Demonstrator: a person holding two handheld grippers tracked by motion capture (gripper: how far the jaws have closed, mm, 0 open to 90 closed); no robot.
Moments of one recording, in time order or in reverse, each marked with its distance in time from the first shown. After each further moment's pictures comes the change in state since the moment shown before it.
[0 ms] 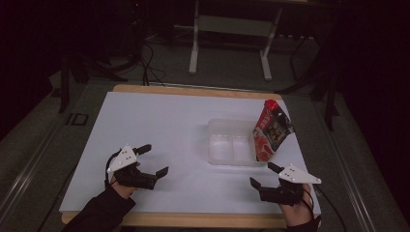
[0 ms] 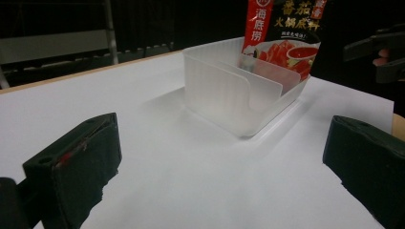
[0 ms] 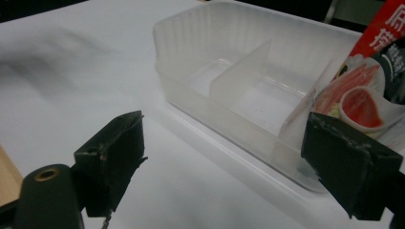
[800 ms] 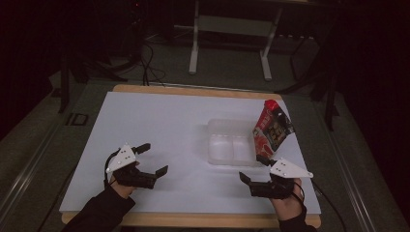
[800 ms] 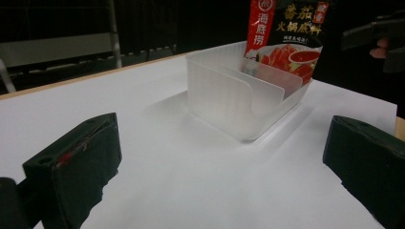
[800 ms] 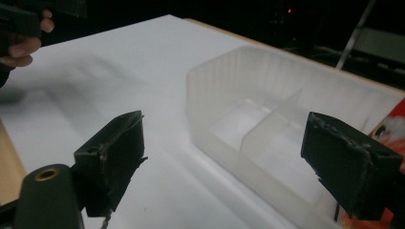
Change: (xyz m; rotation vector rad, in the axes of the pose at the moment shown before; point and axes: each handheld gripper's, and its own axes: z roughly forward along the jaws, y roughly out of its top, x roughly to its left) left arm -0.001 0.004 -0.002 -0.008 0.011 0.004; right arm 0.017 0.027 0.014 -0.083 0.076 -0.051
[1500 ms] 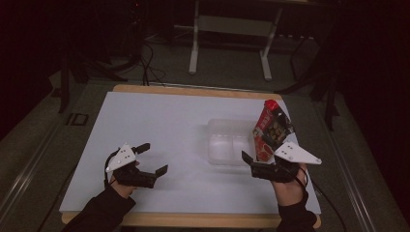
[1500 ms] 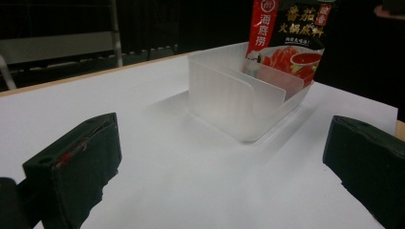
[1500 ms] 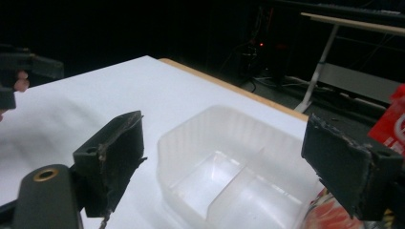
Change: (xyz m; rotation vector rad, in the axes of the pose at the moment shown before) left arm 0.001 0.000 0.000 -0.001 0.008 -0.013; right arm -0.007 0.049 -0.001 -0.108 -0.092 -0.023
